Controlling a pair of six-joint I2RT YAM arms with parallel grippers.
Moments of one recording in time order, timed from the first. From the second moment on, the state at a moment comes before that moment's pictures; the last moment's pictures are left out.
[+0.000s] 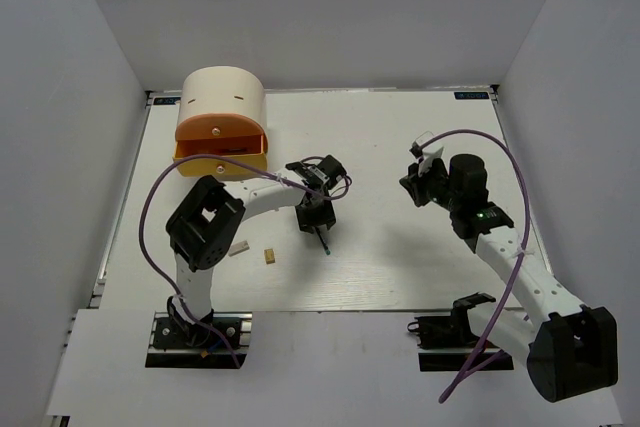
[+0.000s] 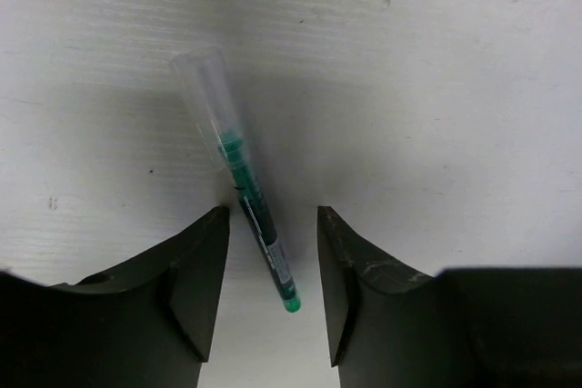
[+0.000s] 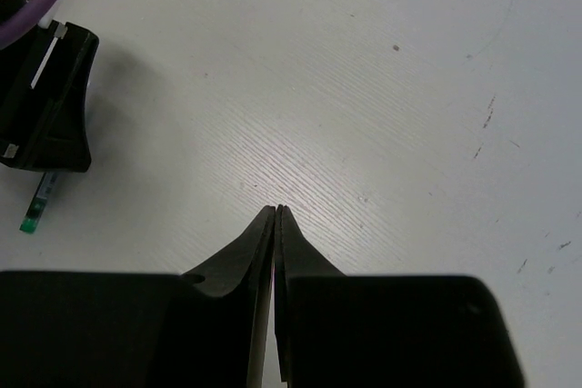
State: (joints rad) left arm -0.80 1.93 1.32 -0.70 -0.12 -0.97; right arm 0.29 1.01 0.65 -0.06 -0.36 -0.21
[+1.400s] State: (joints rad) left arm -0.82 1.29 1.22 -0.48 -0.48 -1.02; right arm 0.25 0.98 0.59 -0.02 -0.40 -0.16
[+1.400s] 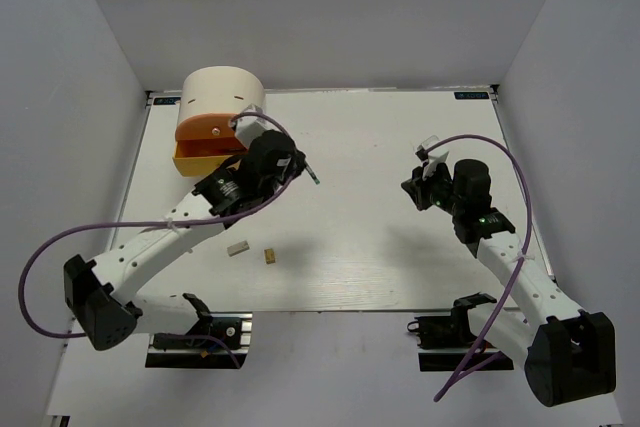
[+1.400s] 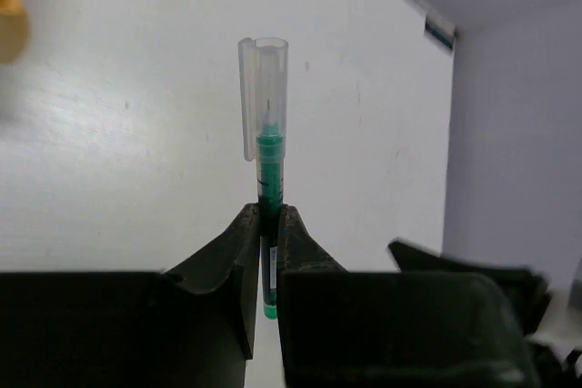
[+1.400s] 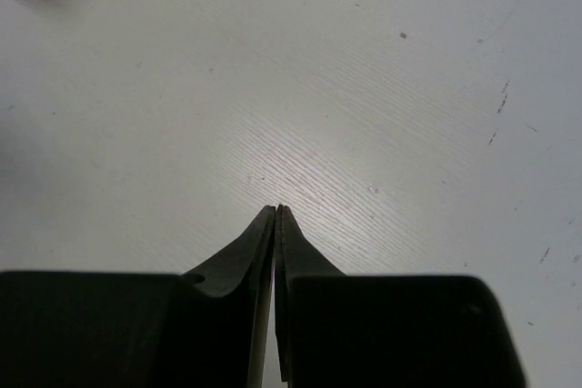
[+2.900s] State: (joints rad) left arm -0.45 1.41 1.19 -0.42 -0.95 -1.37; right arm 0.23 0.98 0.56 0.00 -0.40 -0.17
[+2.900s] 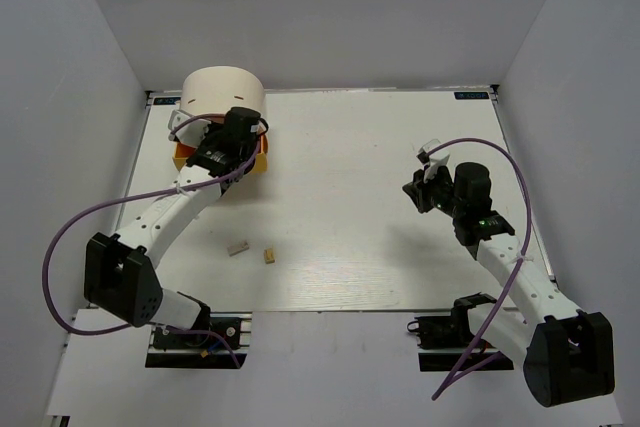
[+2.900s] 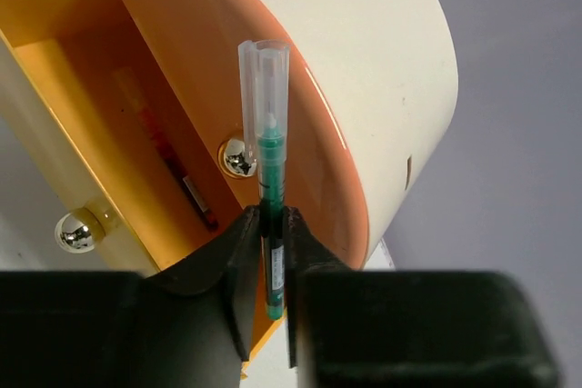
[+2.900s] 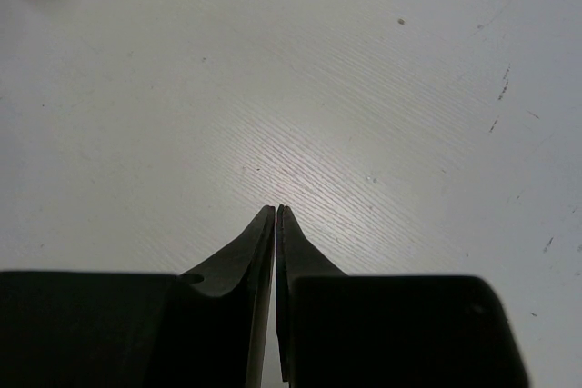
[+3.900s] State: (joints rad) left arm -0.45 1.10 1.08 -0.39 -0.56 -0.96; right arm 0.23 0.99 0.56 0.00 -0.44 -0.22
